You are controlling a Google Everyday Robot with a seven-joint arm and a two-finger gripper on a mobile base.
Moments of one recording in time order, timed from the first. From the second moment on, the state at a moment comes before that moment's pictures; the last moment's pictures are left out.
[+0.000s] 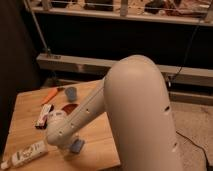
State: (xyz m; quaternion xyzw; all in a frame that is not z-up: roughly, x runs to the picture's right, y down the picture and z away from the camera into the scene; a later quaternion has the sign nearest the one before) arm -0.197 0.286 0.755 -0.29 0.06 0.26 0.92
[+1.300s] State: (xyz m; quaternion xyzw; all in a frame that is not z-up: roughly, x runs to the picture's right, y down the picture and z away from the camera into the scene) arm -0.218 0.277 0.776 -0.30 0.05 0.25 0.92
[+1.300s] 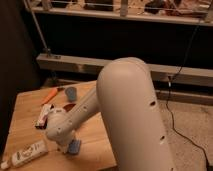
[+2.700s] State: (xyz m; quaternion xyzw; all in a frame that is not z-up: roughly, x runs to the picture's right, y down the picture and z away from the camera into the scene) arm -0.242 0.122 0.775 -0.25 -0.02 0.27 0.93
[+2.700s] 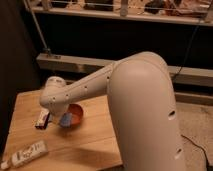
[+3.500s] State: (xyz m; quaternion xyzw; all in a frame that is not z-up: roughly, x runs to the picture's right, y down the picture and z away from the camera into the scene) arm -0.211 0.109 0.809 -0.25 0.00 0.30 0.92
